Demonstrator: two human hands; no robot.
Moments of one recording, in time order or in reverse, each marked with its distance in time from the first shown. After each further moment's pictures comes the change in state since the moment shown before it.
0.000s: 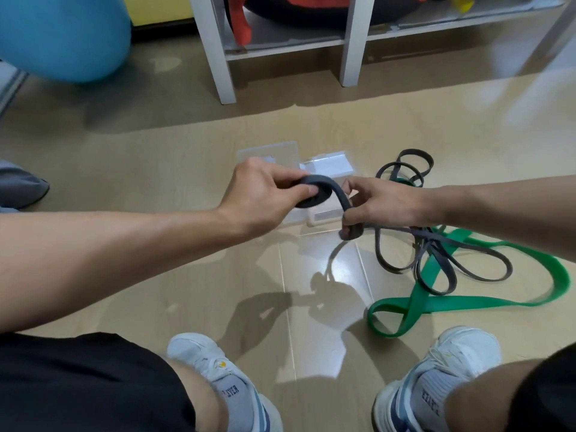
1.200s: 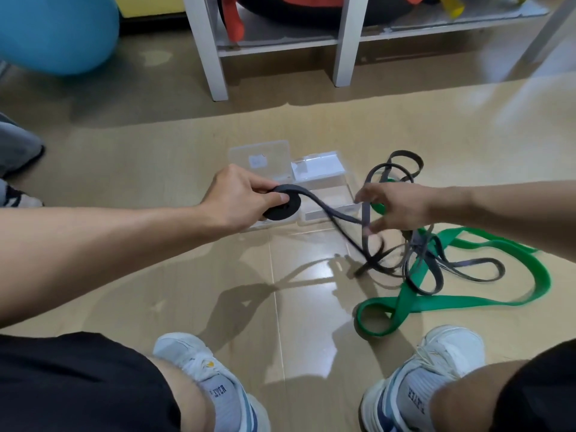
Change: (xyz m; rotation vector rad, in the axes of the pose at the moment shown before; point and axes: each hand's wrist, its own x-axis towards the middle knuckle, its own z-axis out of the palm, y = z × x) left_hand 0.010 -0.022 -0.010 0.074 -0.035 -0.196; right_hand 0.005 0.049 -0.036 -0.665 0.056 0.122
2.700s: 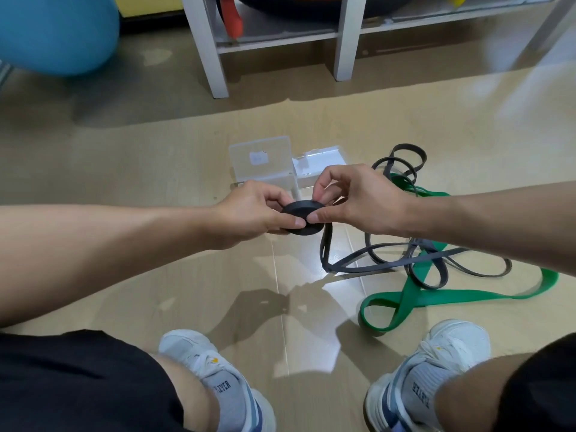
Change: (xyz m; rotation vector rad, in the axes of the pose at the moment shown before) left_hand -0.007 -0.004 0.011 -0.199 -0.351 -0.103; right_hand -0.023 -0.082 0.012 0.706 0.273 -0.221
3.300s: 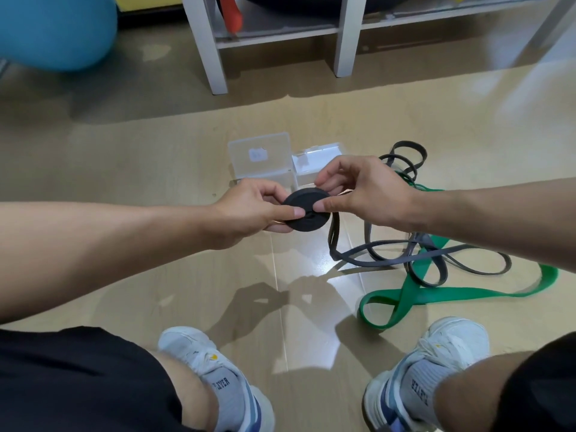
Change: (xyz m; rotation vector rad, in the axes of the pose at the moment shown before) left_hand -0.002 0.002 0.005 -0.125 0.079 -0.041; right_hand 0.000 0.004 -0.007 0.103 0.061 0.014
